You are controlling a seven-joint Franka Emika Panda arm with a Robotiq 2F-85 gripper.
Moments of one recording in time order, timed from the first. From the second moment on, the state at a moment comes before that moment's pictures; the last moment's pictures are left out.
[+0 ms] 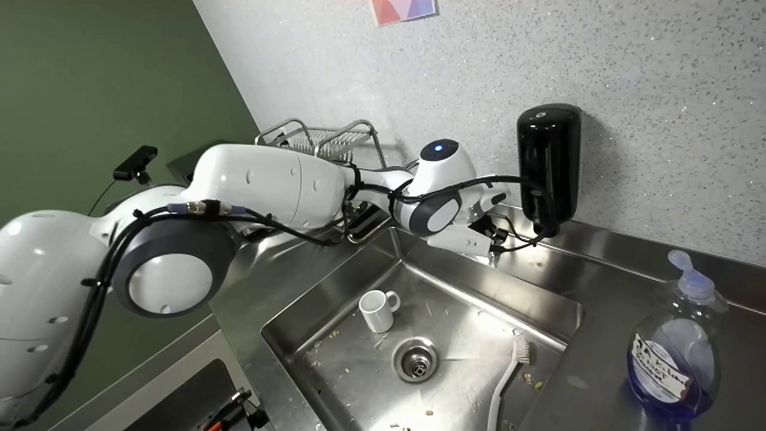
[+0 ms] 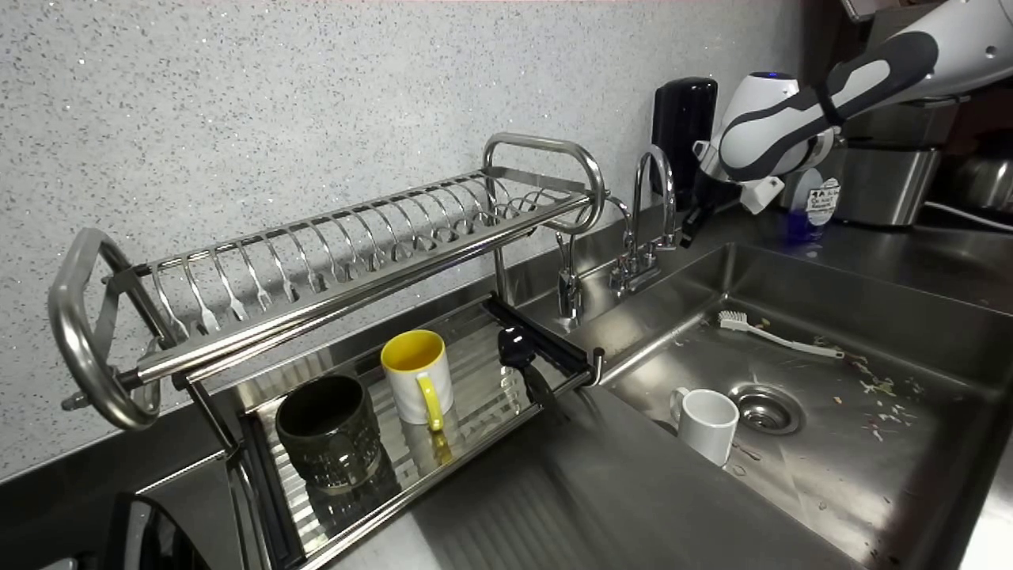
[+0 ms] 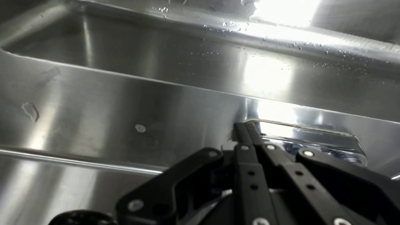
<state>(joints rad) -0.20 1.04 0.04 -1.19 0.06 2.55 -0.43</state>
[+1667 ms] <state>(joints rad) -0.20 1.17 0.04 -0.97 0.01 2.56 -0.43</state>
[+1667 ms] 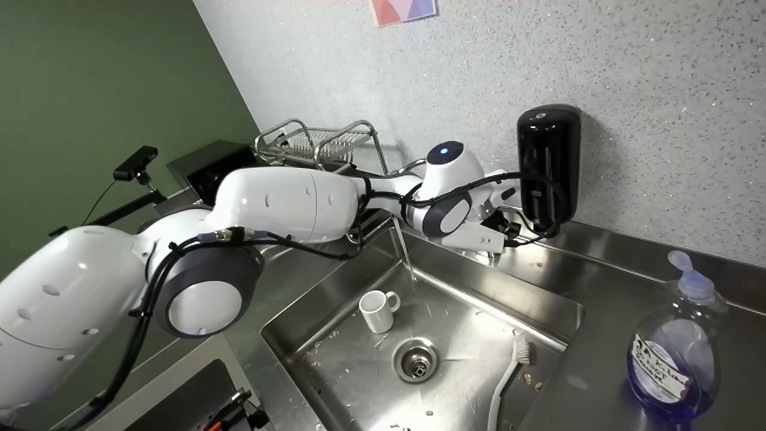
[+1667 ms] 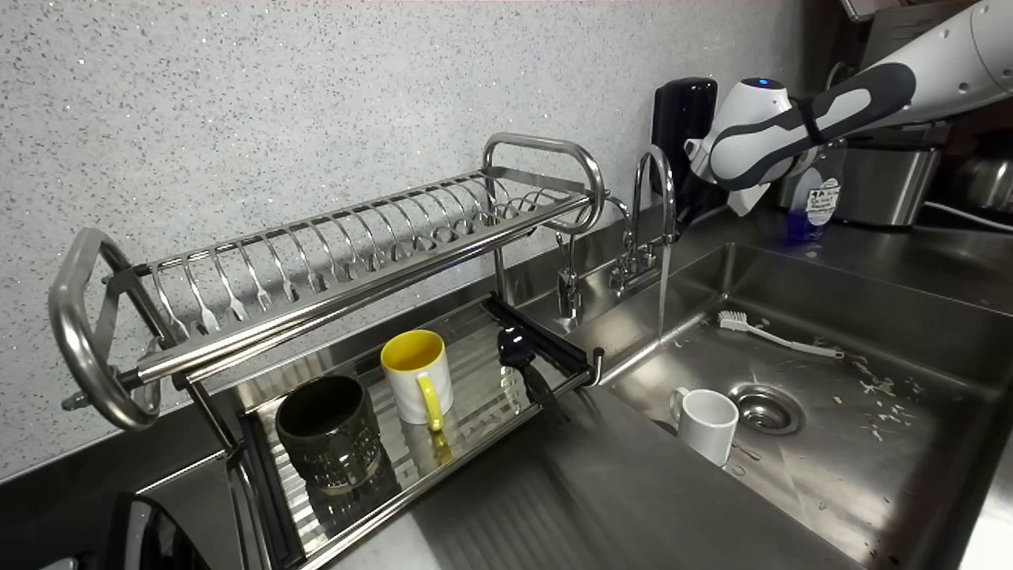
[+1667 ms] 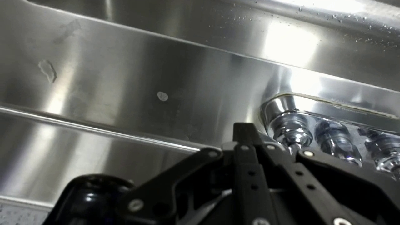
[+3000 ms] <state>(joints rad) -0.22 0.93 0.05 -1.25 0.05 2.56 -0.36</state>
